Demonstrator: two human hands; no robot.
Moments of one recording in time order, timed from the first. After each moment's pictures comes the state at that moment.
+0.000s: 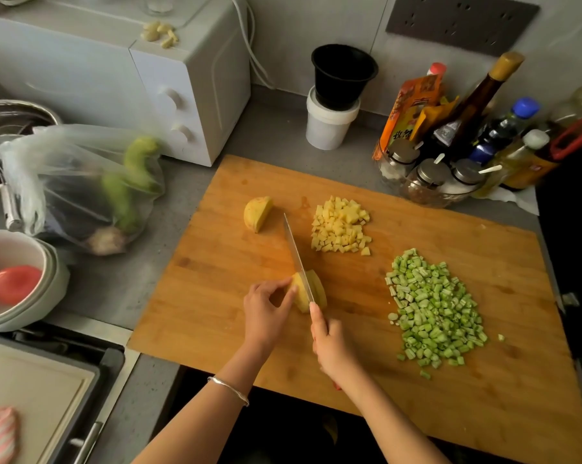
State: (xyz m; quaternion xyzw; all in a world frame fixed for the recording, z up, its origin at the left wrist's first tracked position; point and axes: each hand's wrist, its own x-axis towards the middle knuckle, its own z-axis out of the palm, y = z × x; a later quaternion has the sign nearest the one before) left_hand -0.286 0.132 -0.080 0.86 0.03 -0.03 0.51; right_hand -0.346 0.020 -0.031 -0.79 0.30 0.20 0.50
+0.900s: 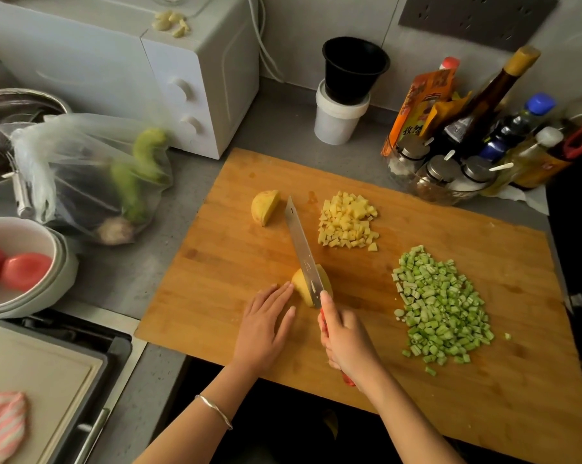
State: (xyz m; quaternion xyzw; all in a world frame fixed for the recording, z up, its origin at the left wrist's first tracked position) left_hand -0.320 0.167 -0.097 0.92 -0.16 -0.05 0.34; right_hand -0.351 0.017 0.007 -0.74 0.27 0.21 0.57
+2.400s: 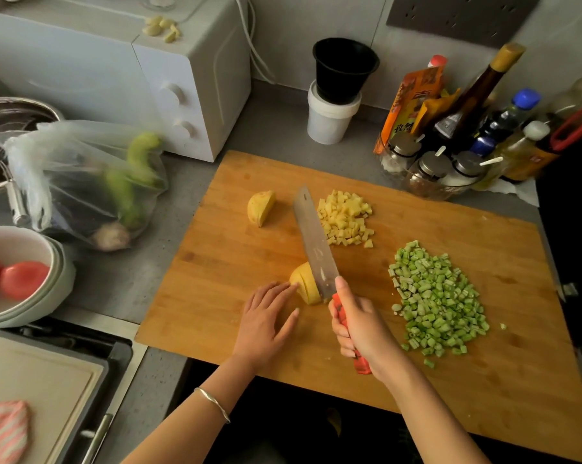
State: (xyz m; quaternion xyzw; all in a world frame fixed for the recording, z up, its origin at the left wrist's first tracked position) left_hand -0.314 0.169 -0.090 0.92 -0.20 -0.05 0.33; right_hand -0.350 0.002 0.030 -0.67 0.28 0.20 0.65
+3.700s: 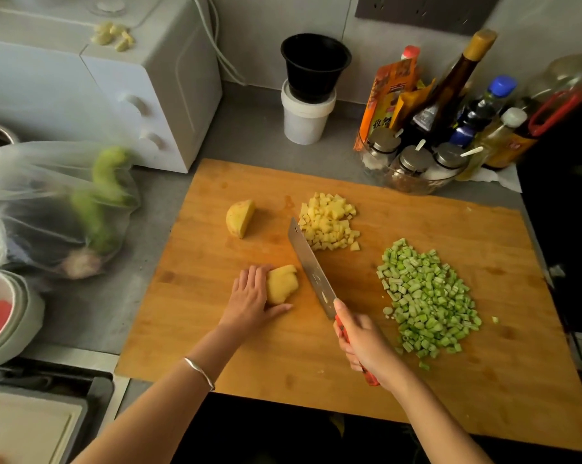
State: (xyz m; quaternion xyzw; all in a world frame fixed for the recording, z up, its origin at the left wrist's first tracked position) left_hand -0.241 0.158 -0.103 0.94 -0.27 0.03 0.19; right_hand -0.353 -0.029 -0.001 -0.71 0.30 0.23 0.59
